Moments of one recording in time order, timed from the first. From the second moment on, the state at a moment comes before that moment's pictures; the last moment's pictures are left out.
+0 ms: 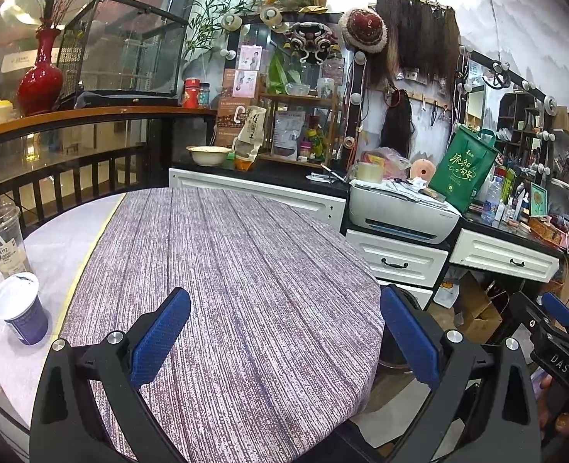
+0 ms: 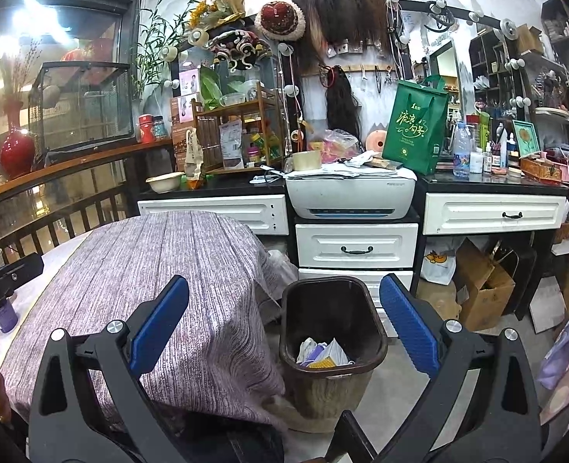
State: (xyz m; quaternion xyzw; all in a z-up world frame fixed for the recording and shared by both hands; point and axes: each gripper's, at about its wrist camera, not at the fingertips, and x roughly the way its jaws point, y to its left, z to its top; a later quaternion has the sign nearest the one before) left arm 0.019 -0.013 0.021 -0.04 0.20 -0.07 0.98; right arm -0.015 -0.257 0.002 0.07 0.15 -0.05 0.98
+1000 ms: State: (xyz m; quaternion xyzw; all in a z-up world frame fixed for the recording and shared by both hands) left arm 0.018 -0.018 0.024 -0.04 0.20 -0.08 0.98; right arm -0.016 -0.254 -0.005 0.07 0.16 -0.05 0.98
